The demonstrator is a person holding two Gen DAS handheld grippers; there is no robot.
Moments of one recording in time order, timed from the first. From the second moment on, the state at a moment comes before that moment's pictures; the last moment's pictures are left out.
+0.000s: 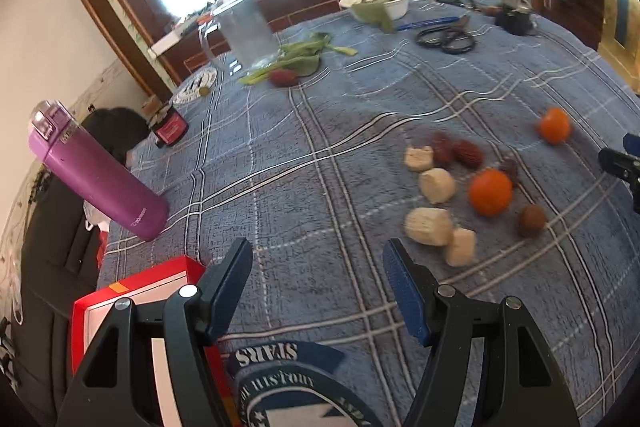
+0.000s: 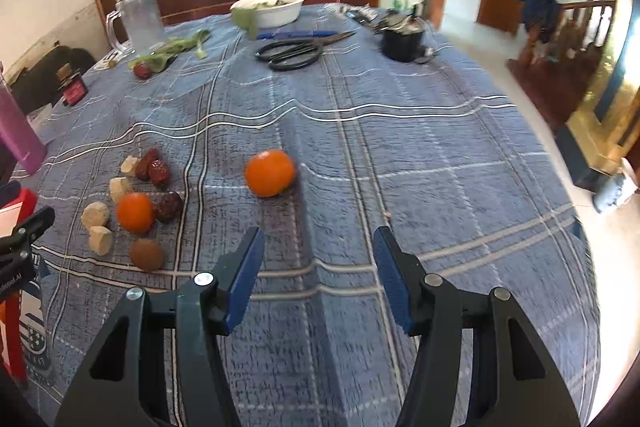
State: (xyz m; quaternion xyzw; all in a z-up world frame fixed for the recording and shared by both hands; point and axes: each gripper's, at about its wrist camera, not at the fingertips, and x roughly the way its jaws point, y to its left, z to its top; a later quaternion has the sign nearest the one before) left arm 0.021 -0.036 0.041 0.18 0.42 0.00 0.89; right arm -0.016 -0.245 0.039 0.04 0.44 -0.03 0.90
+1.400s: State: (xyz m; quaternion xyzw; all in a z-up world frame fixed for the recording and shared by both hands) left arm 0.024 -0.051 0.017 0.05 0.48 -0.12 0.87; right arm 0.040 -0.237 0.028 0.11 0.41 -0.01 0.91
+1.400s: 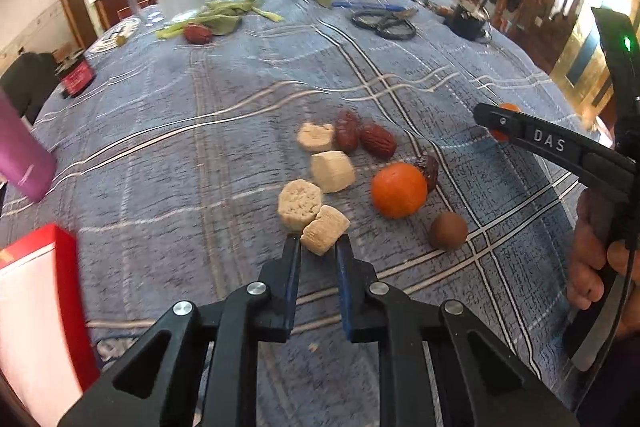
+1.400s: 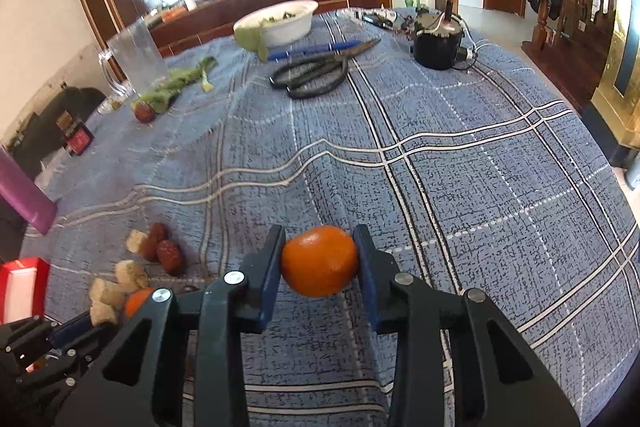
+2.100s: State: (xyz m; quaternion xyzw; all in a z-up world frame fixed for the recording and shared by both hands) left arm -0.091 0.177 0.059 0.00 0.41 0.12 0.90; right arm -0.072 0.021 0.081 0.03 0.38 0.27 0.89
